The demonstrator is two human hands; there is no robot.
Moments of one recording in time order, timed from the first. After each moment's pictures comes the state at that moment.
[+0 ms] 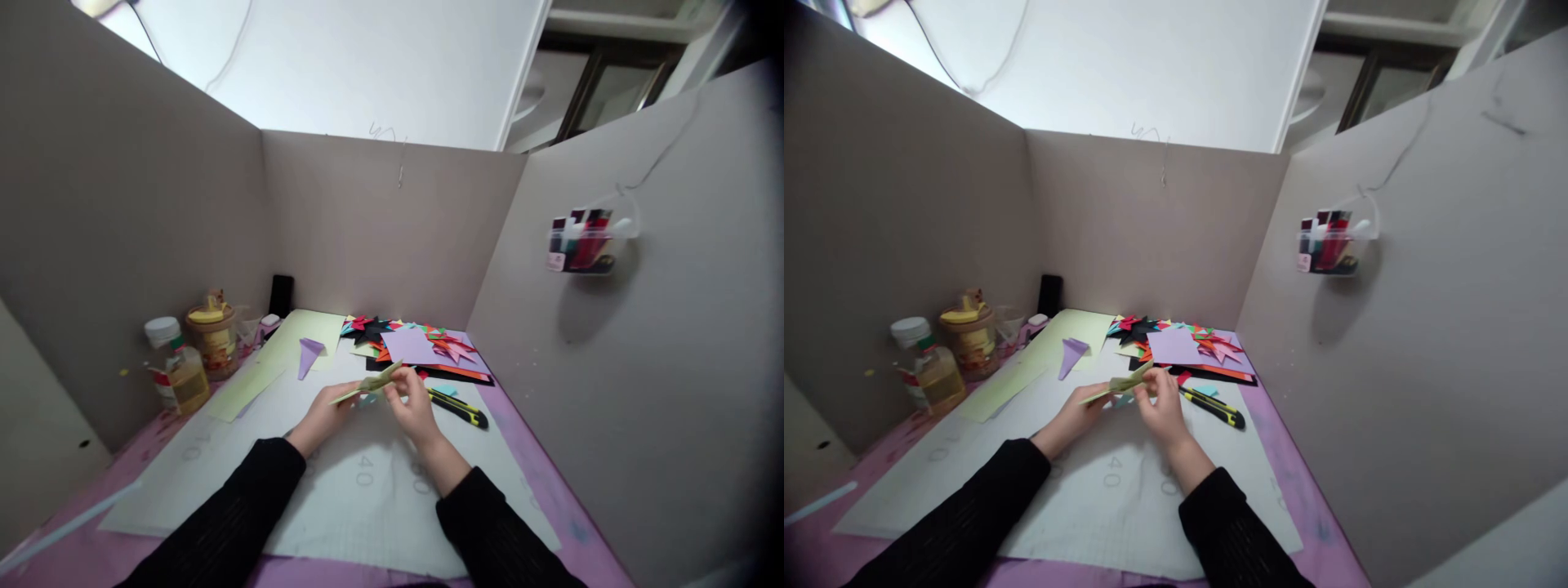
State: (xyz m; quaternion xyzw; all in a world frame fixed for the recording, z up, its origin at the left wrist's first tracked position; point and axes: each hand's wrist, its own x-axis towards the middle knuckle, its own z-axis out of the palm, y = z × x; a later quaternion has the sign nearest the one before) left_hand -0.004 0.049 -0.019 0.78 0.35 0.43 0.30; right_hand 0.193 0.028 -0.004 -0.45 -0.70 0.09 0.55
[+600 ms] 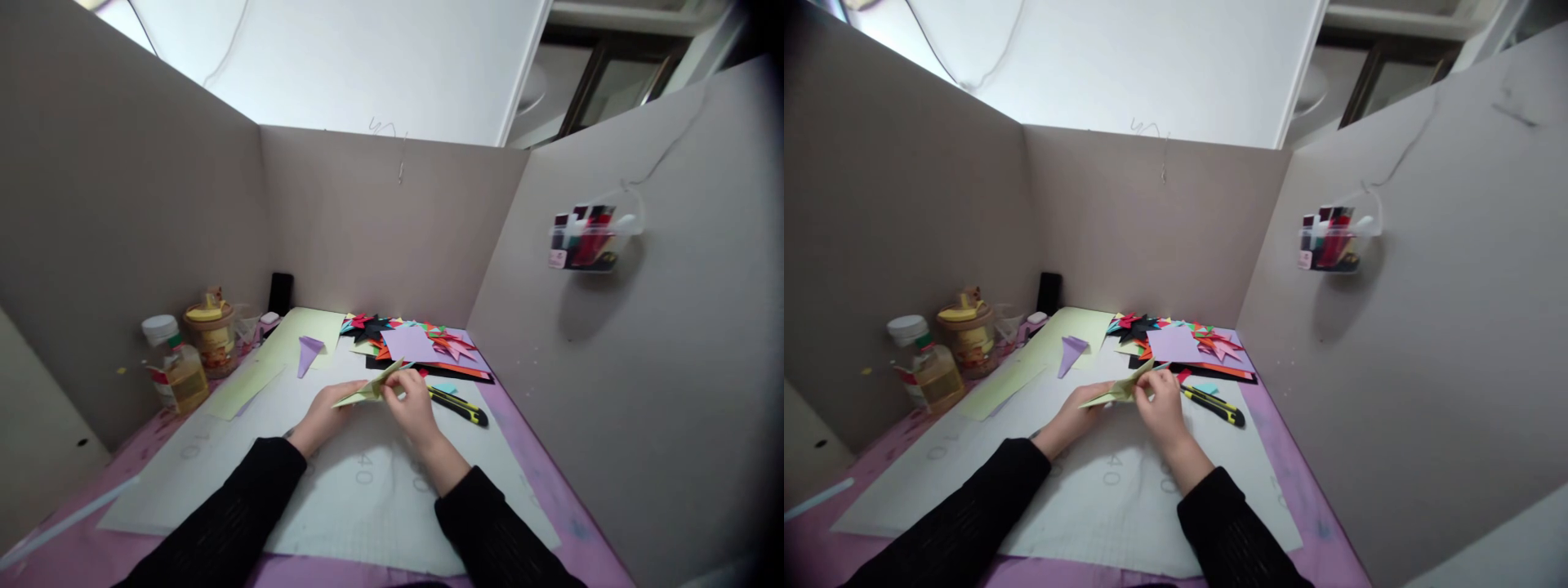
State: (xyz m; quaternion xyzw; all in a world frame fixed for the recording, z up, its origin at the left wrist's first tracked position) left_hand -0.004 0.044 -0.017 0.79 0.34 0.41 0.29; right_hand 0.189 0.028 0.000 -0.47 -0.70 0.04 0.54
